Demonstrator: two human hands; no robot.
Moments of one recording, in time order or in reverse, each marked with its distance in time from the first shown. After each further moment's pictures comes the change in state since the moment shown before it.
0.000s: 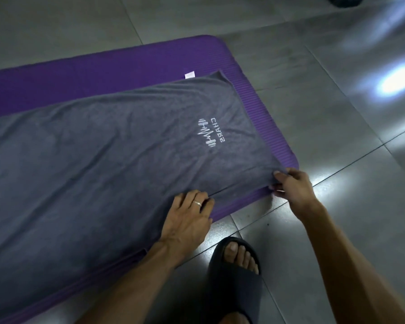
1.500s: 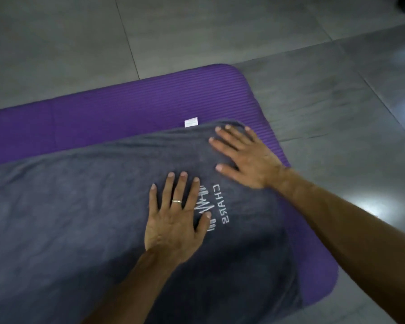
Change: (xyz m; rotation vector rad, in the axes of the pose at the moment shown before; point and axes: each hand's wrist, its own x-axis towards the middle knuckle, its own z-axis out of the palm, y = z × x) left_hand 0.173 -0.071 0.021 0.075 -0.086 -0.408; right_hand 0.228 -0.129 0.131 -1.333 -0.491 -1.327
